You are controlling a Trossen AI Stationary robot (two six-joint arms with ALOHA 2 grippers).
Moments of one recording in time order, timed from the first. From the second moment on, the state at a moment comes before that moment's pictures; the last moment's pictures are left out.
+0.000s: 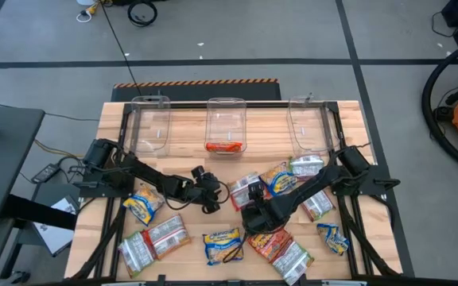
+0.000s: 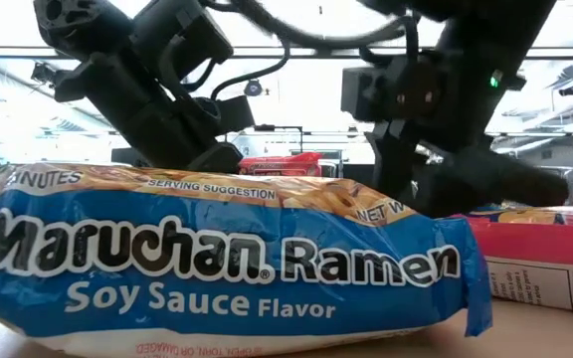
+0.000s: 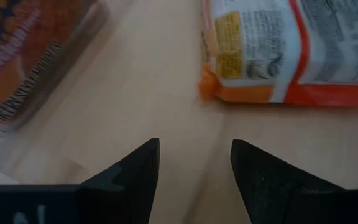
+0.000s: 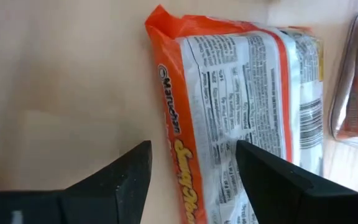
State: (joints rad) left arm -0.28 1.82 0.81 0.11 -0.55 -0.46; right arm 0.45 2.01 1.27 -0.69 0.56 0.15
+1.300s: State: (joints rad) left arm -0.55 1.25 0.81 -0.26 -0.61 -0.35; right arm -0.09 1.70 1.71 -0.87 0.03 0.01
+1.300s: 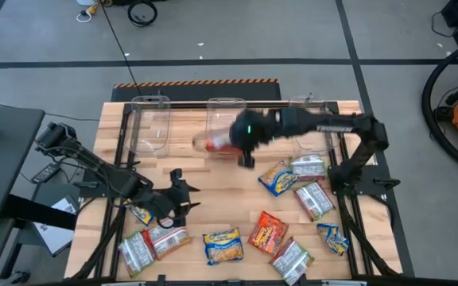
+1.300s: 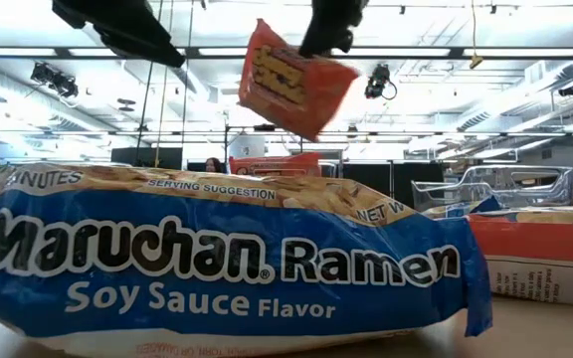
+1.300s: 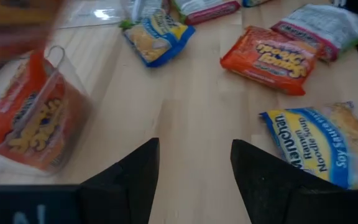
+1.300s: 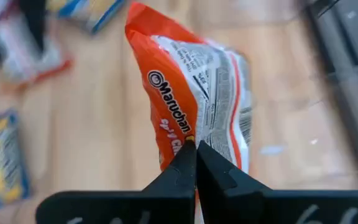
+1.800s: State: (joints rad) left arm -0.54 1.25 0.81 -0.26 -0.64 -0.31; right arm -0.40 1.88 1.71 -0.84 -0.24 -0.12
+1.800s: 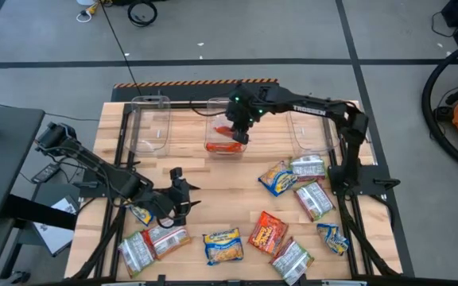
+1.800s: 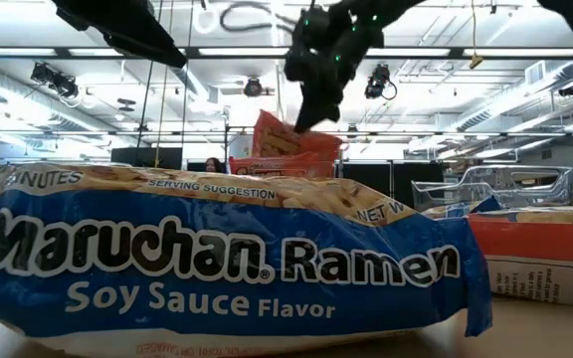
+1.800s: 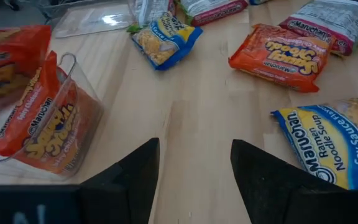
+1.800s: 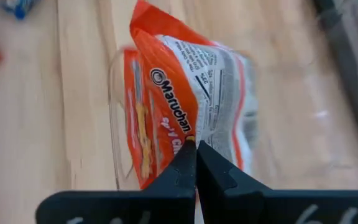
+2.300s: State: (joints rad) left arm -0.31 1.24 0.81 -0.26 -0.84 -0.28; right arm -0.44 1.94 1.71 -0.84 -0.38 -0.21
